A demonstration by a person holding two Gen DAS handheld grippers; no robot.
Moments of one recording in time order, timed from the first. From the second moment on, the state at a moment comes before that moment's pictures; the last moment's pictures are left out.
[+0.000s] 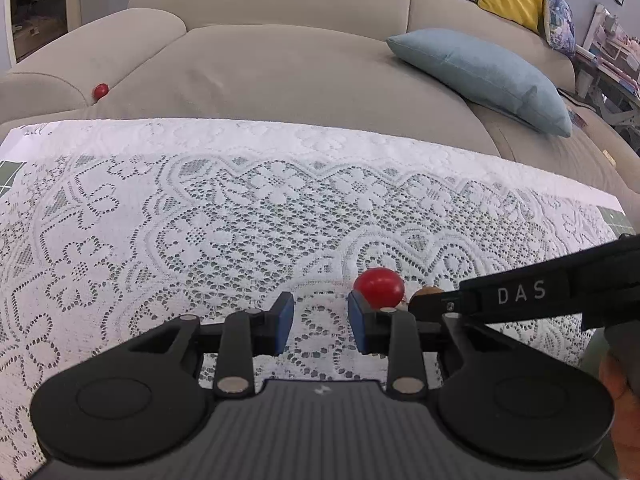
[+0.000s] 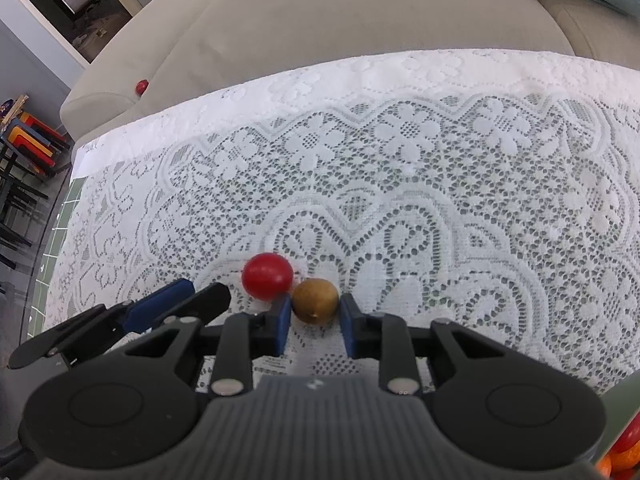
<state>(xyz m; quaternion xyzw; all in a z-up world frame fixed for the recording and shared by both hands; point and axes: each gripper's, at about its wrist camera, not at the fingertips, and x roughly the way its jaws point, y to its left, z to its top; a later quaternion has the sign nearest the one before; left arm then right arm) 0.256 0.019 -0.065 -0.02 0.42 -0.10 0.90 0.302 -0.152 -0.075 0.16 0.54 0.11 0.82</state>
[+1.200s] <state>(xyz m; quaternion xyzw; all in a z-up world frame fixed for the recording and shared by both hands) 0.258 -0.018 -0.066 0.06 0.41 -0.17 0.89 0.298 -0.174 -0.065 0.13 0.55 0.10 0.82</state>
